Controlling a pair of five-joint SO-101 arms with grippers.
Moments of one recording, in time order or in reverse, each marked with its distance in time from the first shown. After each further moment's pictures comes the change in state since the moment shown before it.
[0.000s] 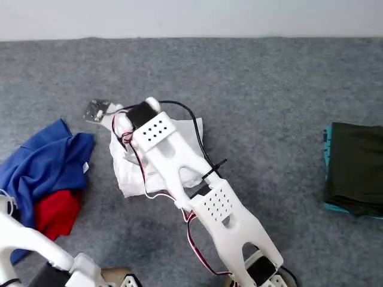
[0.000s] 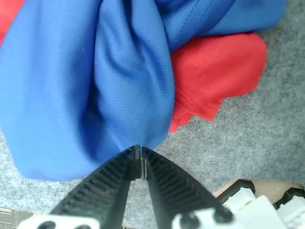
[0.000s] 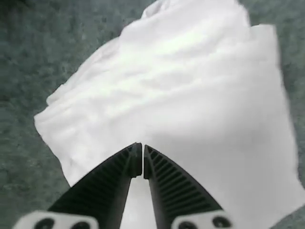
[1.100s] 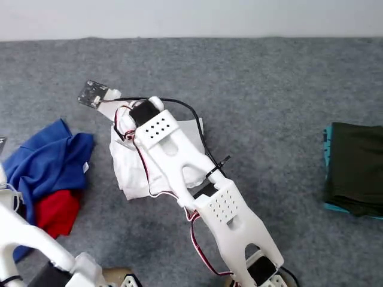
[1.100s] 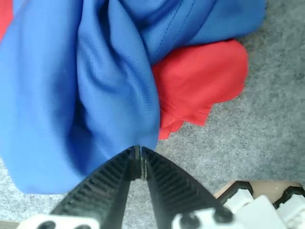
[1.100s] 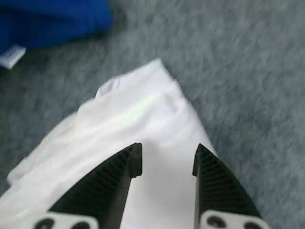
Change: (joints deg) left arm 4.0 0.0 0.0 0.0 0.0; right arm 0.8 -4.6 8.4 -25.6 -0.9
